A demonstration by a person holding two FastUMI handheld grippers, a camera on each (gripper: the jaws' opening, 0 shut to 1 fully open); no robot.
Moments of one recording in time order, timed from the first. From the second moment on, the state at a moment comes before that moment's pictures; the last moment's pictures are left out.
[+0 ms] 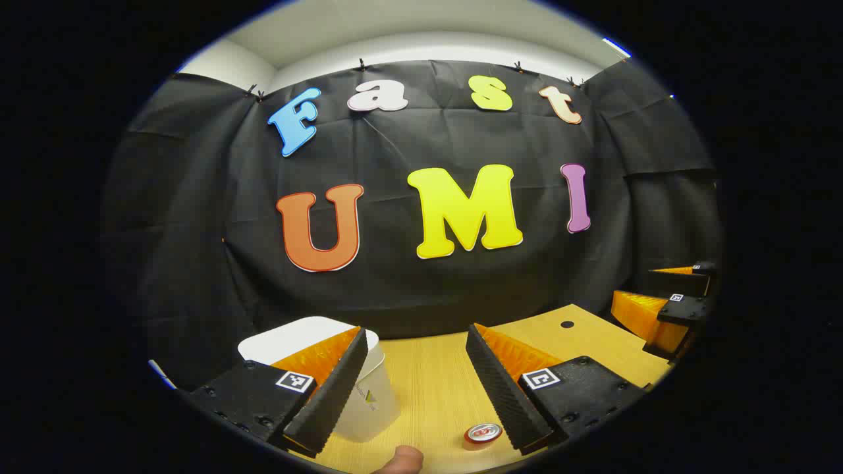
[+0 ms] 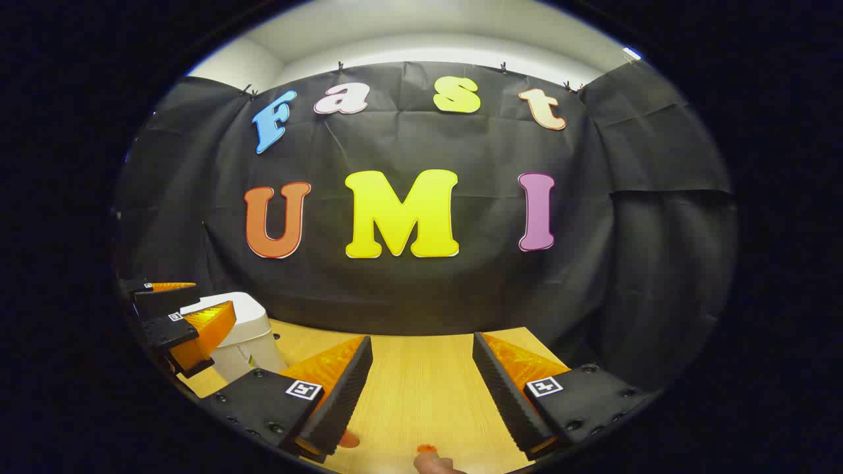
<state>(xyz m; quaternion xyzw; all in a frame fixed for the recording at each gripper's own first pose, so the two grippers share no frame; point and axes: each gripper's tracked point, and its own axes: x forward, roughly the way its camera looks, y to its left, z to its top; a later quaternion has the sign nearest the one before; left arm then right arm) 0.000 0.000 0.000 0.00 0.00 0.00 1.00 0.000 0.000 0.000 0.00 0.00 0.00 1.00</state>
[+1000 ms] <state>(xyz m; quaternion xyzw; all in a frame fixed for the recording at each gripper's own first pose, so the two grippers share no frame) -0.001 -0.035 -0.001 -0.04 0.00 0.00 1.00 0.016 -0.022 0.009 -0.02 -0.02 -0.01 1.00</state>
